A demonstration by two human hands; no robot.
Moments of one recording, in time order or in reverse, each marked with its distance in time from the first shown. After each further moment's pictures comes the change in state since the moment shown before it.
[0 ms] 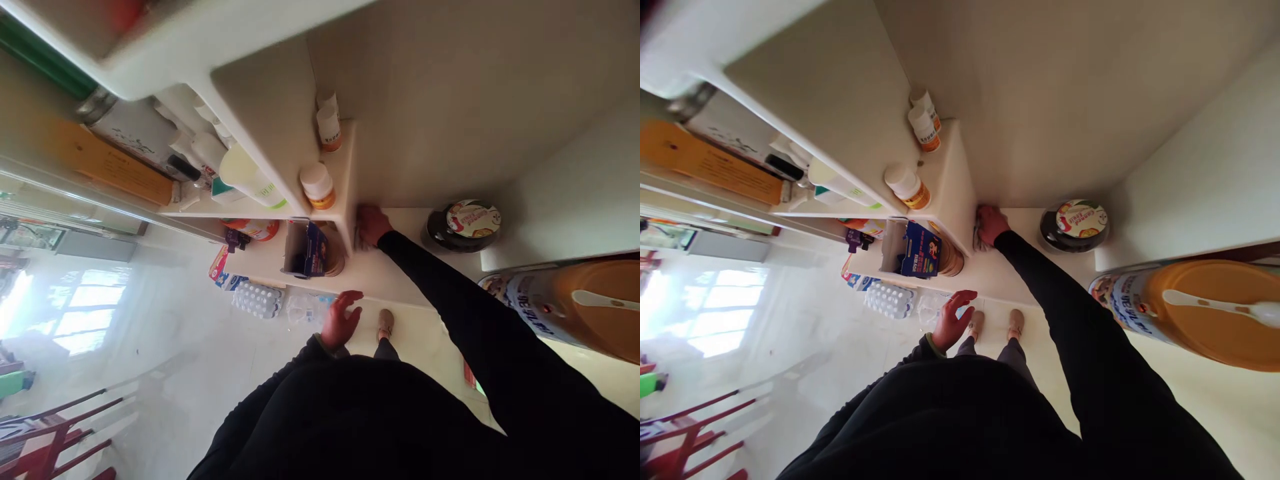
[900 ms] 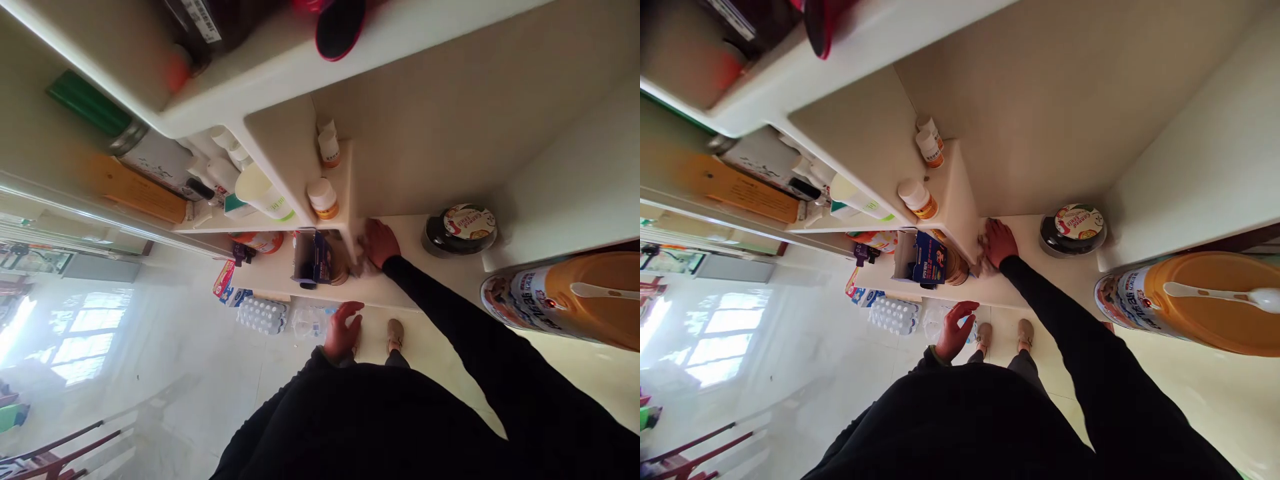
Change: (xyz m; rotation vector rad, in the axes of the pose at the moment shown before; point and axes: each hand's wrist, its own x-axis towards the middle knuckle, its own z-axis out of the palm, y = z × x) left_hand -0.005 -0.009 -0.013 -0.019 0.045 -0.023; right_hand -0.046 -0.024 0.017 -0.110 0.137 0.100
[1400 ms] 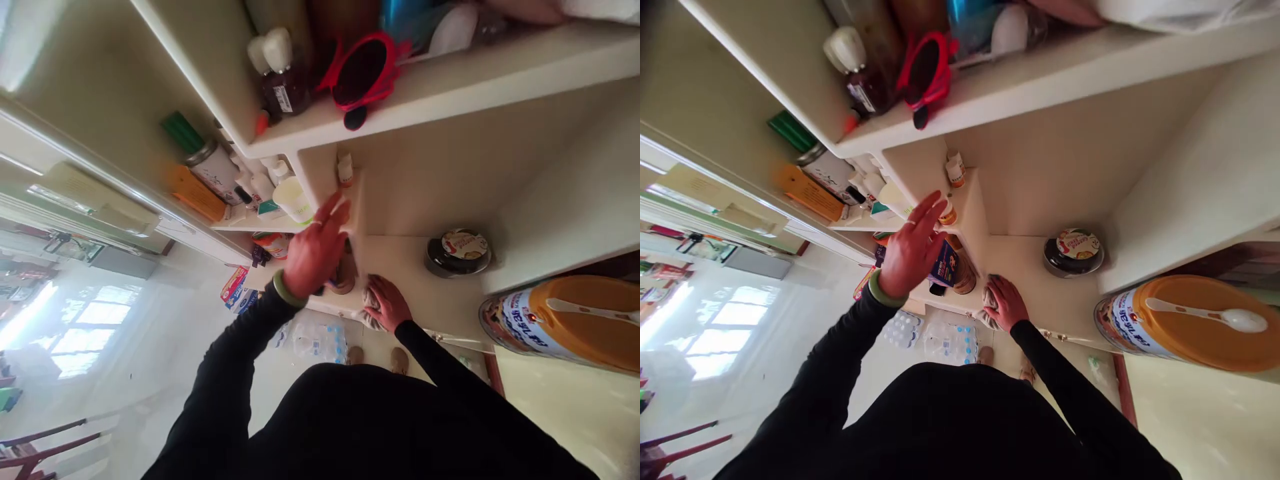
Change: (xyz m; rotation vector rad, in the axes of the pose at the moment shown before) left_hand 0.109 0.236 -0.128 0.735 0.211 0.648; right_hand -0.146 -0.020 0.008 0.057 0.096 -0.318
